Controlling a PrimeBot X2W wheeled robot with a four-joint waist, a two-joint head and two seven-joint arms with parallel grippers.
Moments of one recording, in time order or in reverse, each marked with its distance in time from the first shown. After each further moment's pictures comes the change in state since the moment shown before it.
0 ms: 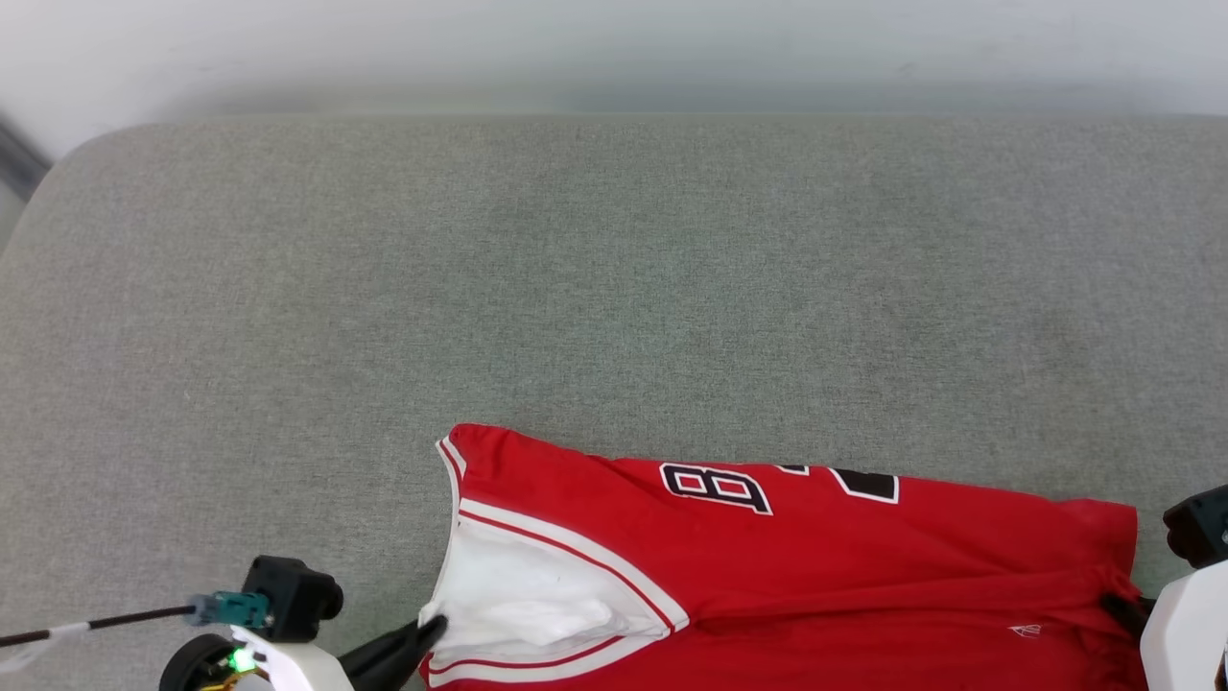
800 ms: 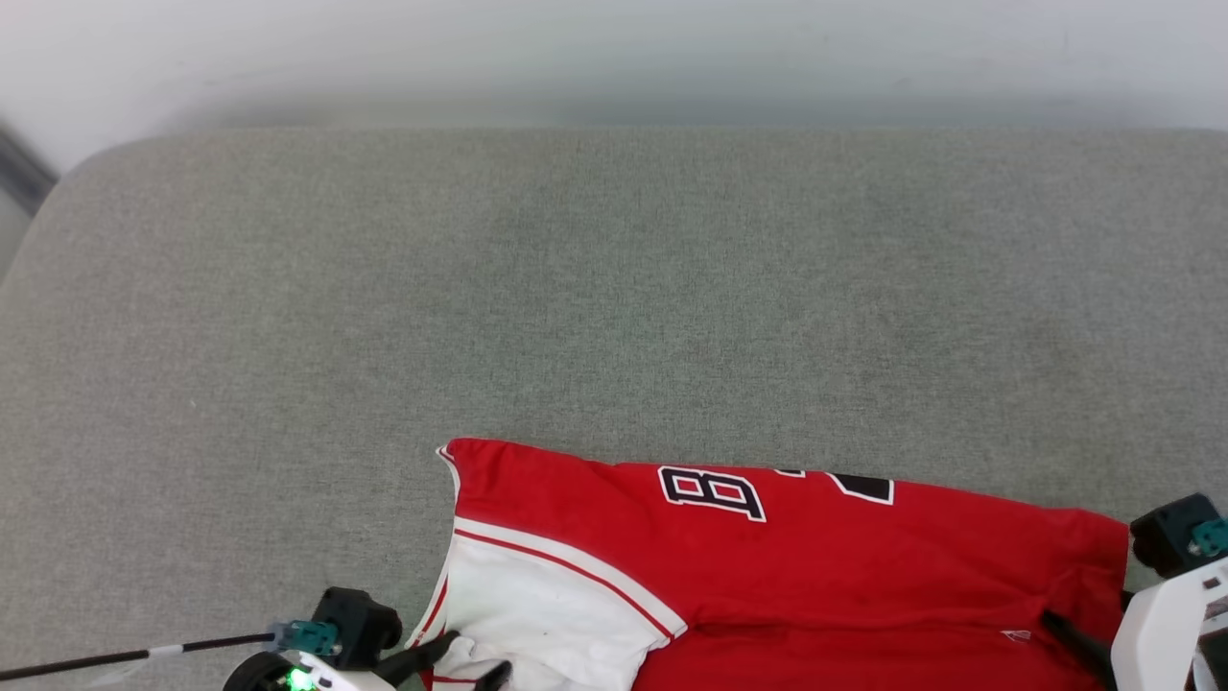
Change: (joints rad) left arm -0.044 -0.151 -0.104 0.225 0.121 -0.060 -0.033; right arm -0.018 -0.017 0.114 0.041 0.019 0.000 -0.068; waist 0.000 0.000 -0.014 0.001
